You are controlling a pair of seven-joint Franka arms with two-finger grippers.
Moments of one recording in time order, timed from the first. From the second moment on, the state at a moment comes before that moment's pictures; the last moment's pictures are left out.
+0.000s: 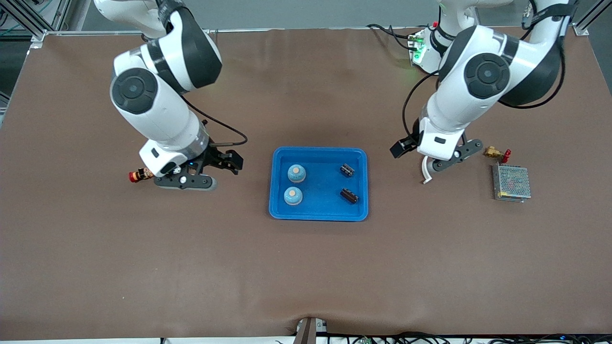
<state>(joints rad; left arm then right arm) -0.04 0.15 -0.43 -1.81 -0.01 1.88 -0.96 0.60 0.36 -0.17 -1.48 0.12 1.87 0.48</state>
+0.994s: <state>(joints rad) -0.19 0.38 -0.46 -1.95 -0.01 2.29 -1.35 0.74 0.56 -0.16 -1.48 0.13 2.04 0.53</state>
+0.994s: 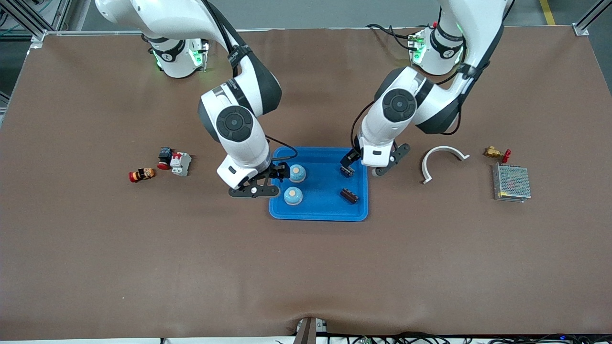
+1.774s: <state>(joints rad) -0.21 0.54 -0.46 -1.95 0.07 2.41 -1.45 0.70 0.56 -0.18 -1.47 0.13 2.05 0.40</state>
